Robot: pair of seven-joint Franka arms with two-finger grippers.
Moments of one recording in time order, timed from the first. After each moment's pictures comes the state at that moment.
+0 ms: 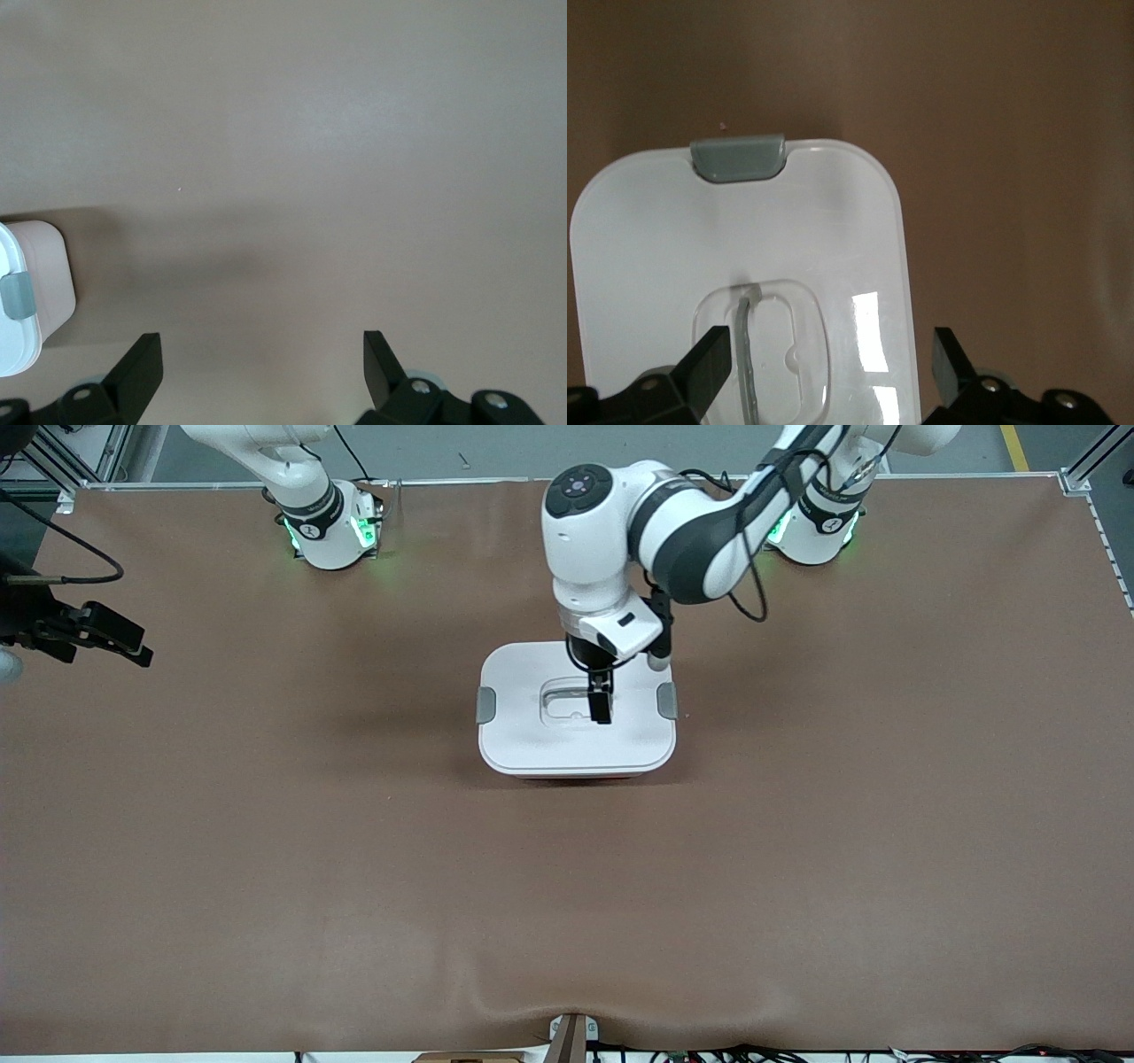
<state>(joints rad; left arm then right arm) -0.55 0.38 -0.32 -1.56 0.35 1.95 -2.42 0.01 -0.02 -0.02 -1.56 0.02 1.52 0.07</state>
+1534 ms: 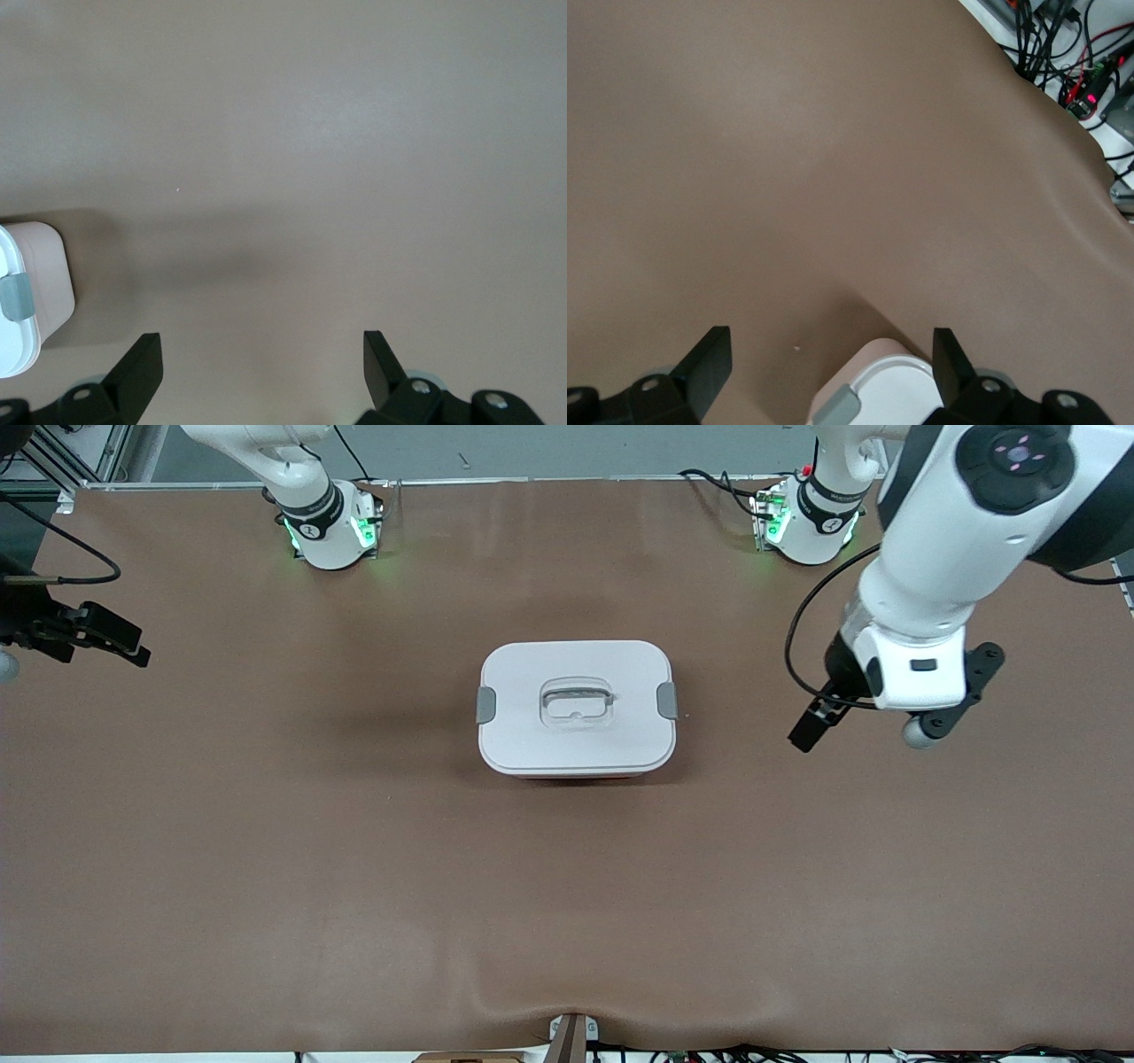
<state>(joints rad) -0.10 0.19 -0.32 -1.44 0.13 1.71 -1.16 0.01 -0.02 -0.03 -1.56 0.02 1.52 0.07</state>
